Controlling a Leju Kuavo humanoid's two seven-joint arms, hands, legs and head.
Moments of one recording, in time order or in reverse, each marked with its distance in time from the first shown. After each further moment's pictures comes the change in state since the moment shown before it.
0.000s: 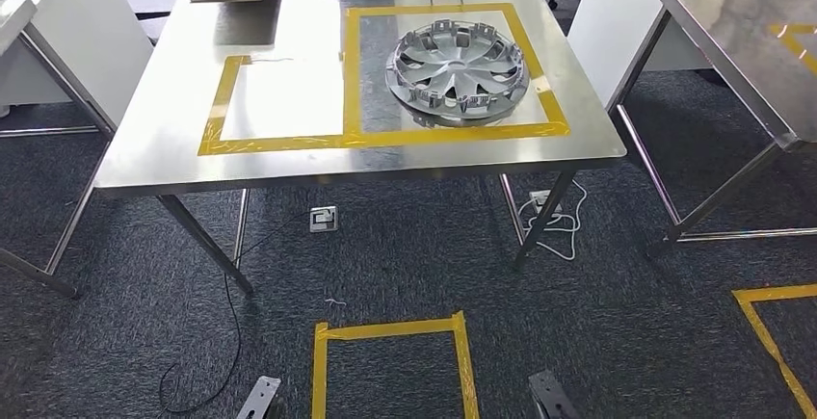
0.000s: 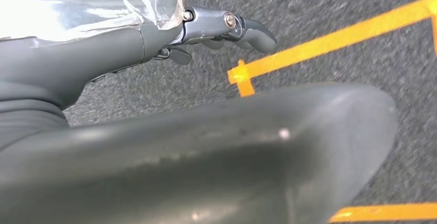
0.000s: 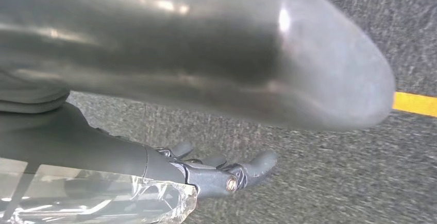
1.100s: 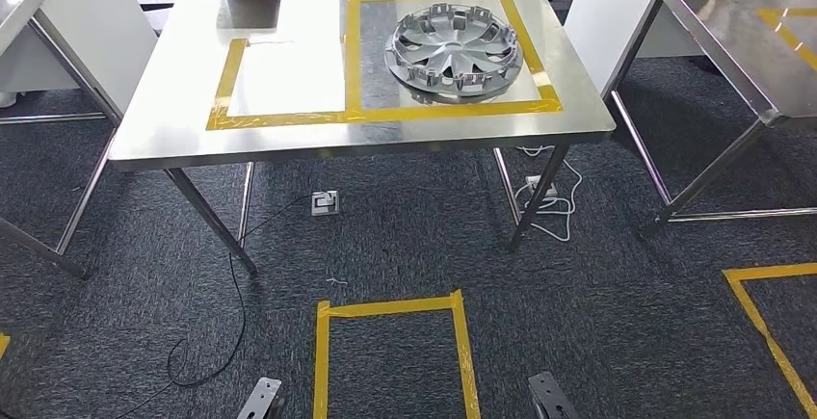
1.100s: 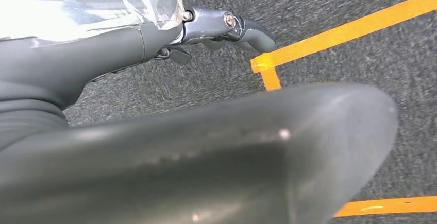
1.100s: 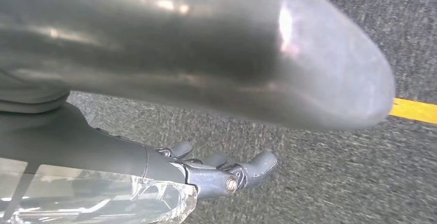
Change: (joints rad) left arm 0.010 0.007 -0.004 -0.017 0.007 0.004 -0.005; right arm 0.002 -0.012 0.025 0.009 -0.029 0.002 -0.015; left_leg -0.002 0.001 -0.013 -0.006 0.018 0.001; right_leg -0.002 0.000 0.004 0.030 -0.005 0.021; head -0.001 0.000
